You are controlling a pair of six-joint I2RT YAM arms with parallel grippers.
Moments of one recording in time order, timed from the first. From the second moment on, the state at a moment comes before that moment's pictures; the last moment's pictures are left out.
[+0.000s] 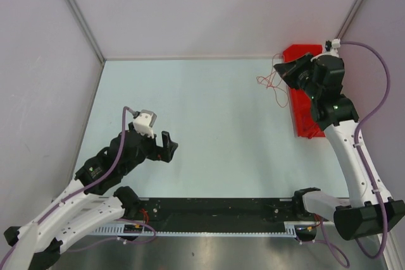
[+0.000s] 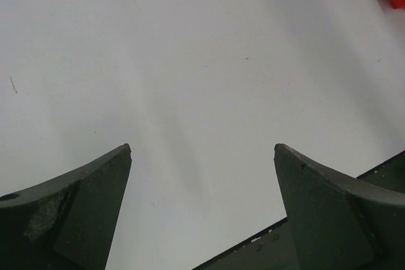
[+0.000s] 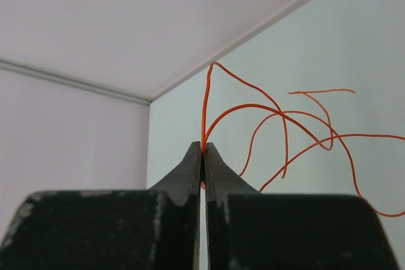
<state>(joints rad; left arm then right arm) -0.79 0.57 0.76 -0.68 -0.25 -0.37 0.19 1.14 1.30 -0.37 -0.09 0.88</state>
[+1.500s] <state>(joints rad) -0.78 0.60 0.75 -0.66 -0.24 -0.37 -0.37 1.55 1.37 -0.21 -0.52 0.40</state>
